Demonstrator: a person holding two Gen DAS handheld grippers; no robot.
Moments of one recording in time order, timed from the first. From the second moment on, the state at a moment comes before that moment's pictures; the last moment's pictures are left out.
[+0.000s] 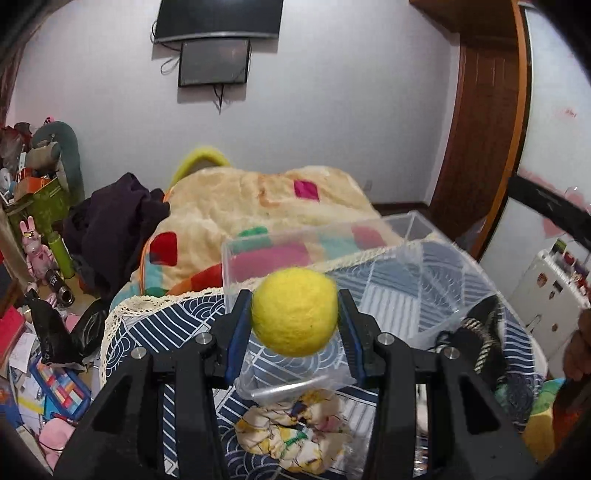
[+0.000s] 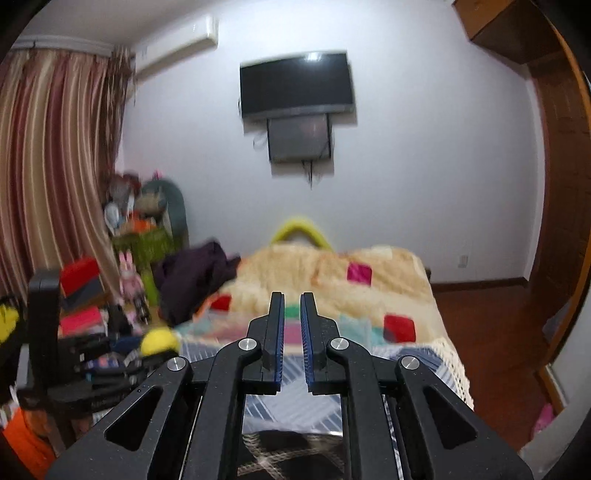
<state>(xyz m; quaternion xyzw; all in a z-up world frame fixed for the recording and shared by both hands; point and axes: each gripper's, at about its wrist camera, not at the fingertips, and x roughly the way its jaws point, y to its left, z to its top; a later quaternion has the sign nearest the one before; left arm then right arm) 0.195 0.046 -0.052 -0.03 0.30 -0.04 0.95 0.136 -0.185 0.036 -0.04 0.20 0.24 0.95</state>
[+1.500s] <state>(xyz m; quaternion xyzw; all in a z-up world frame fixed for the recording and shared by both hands) 0.172 0.047 -0.043 -0.01 0.30 -0.02 0.95 0.149 -0.221 0.028 0.02 0.25 0.25 0.94</state>
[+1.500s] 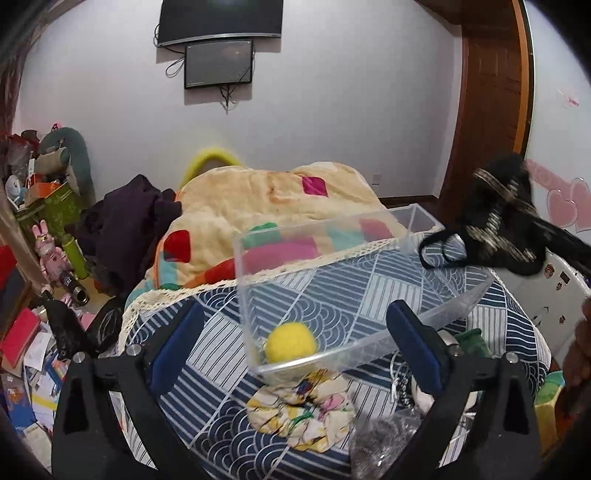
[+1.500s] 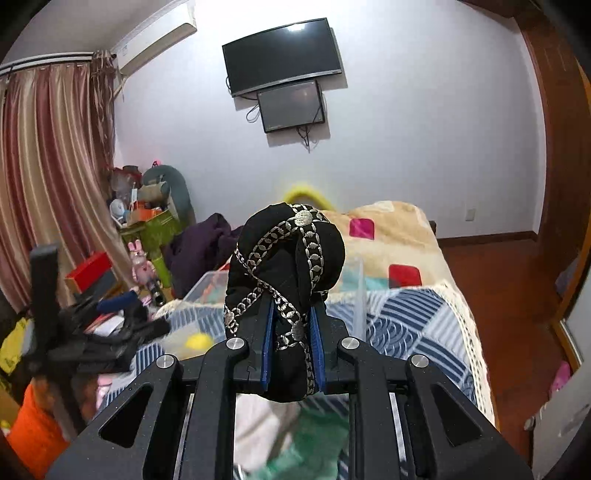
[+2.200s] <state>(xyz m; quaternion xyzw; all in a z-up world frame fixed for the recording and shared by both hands) 0.139 0.065 -0.120 -0.04 0.41 -0.03 0.91 0.166 -0.199 -0.009 -0.05 0.32 0.22 0.92</state>
